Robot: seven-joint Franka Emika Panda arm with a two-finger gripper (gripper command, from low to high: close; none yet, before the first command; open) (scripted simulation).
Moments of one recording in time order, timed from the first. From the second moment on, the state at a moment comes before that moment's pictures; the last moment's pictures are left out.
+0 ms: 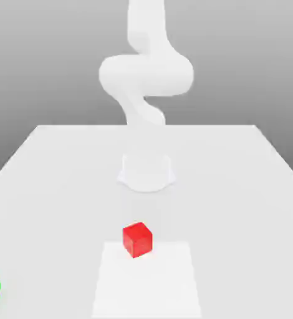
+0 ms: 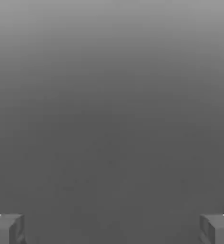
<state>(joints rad) 0.01 -0.74 -0.01 -2.37 -0.02 2.35 0.75</state>
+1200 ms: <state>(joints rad) 0.01 0.00 -0.07 -2.95 0.01 2.95 0.18</state>
